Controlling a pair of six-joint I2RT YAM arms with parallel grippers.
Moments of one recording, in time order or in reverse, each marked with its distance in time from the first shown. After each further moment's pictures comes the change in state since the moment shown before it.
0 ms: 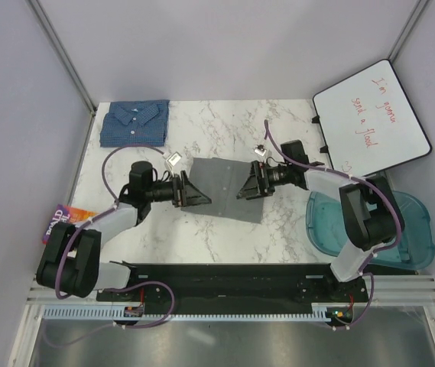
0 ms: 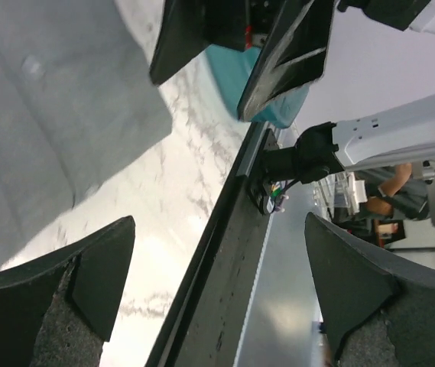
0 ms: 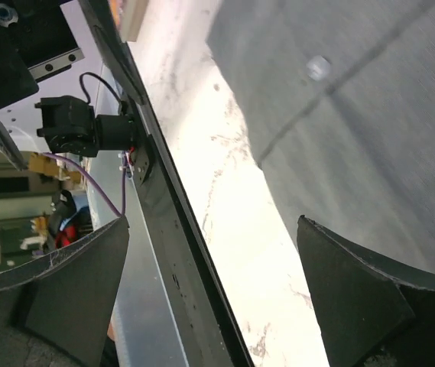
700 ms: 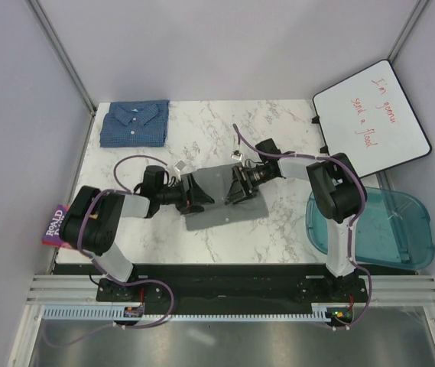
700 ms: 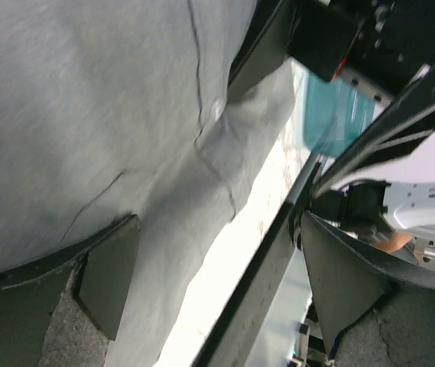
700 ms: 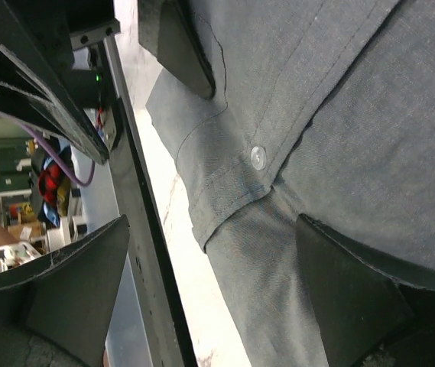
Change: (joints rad) left arm -0.031 0.369 0.107 0.048 -0.175 -0.042; right arm 0.090 0.347 0.325 -0.201 -0.043 -0.253
